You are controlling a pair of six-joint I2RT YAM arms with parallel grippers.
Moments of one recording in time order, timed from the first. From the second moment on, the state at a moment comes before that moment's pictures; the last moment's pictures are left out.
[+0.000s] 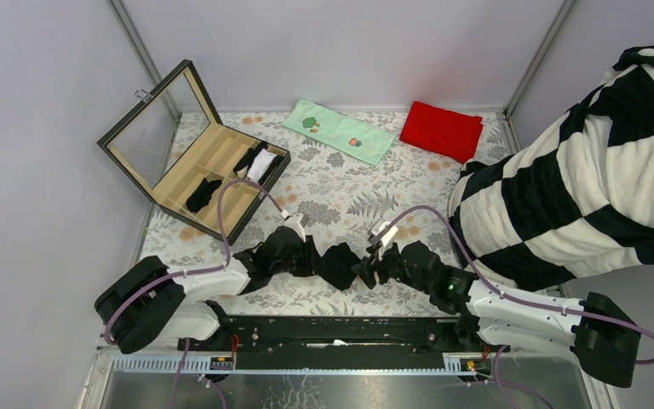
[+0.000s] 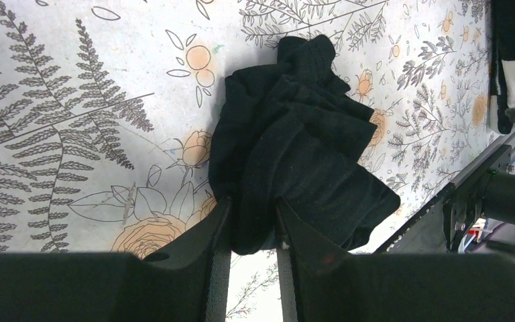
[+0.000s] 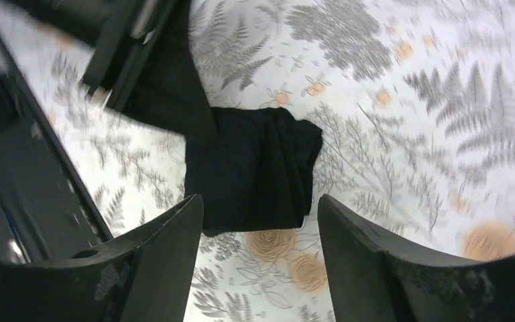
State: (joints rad) left arm -0.80 1.29 0.35 0.25 0.10 -0.81; right arm 1.02 0.90 0.30 0.22 0.13 0.26
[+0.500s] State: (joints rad) left arm -0.80 1.31 0.37 0.25 0.11 -0.79; right arm 1.29 1.11 0.39 0.10 -0.05 -0.90
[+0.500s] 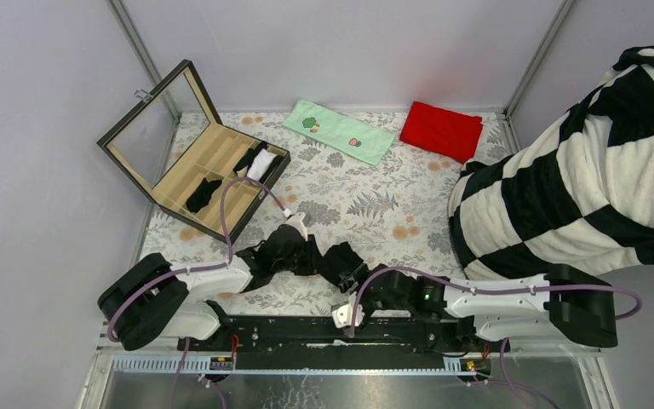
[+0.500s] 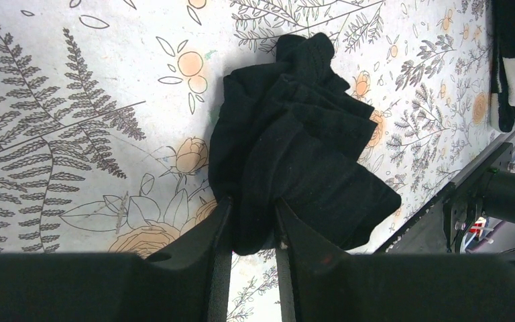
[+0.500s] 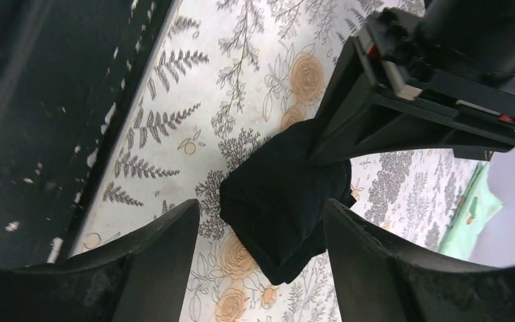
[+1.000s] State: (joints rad) left arm -0.80 1.31 0.37 0.25 0.12 -0.79; right arm 1.31 1.34 0.37 0.27 0.15 -1.18
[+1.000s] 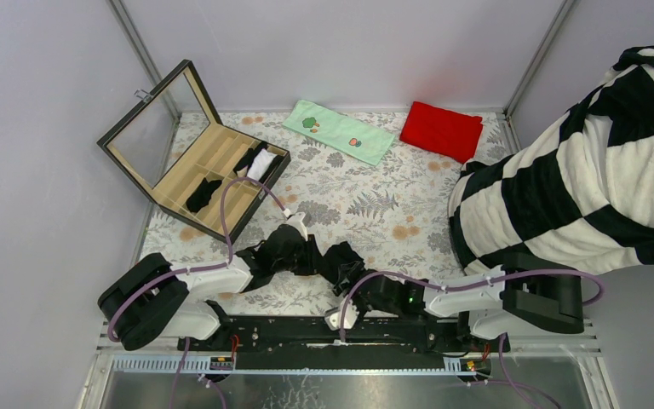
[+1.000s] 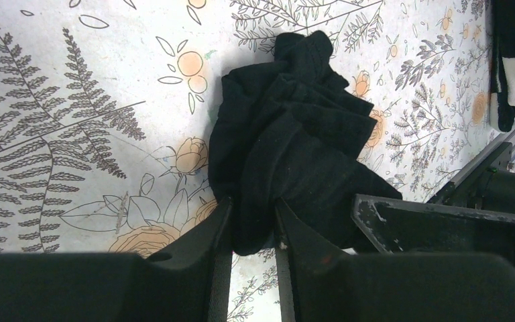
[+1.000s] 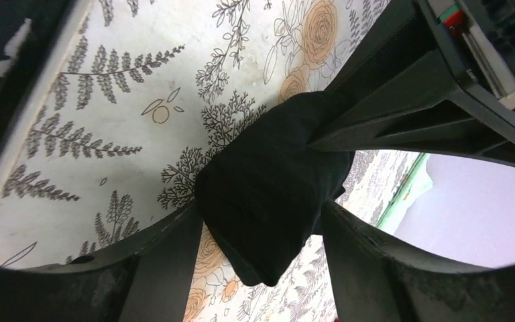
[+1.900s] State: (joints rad) left arm -0.76 0.94 0.45 -0.02 -0.03 -0.82; right arm 1.34 1.35 0.18 0.70 0.22 -0.67
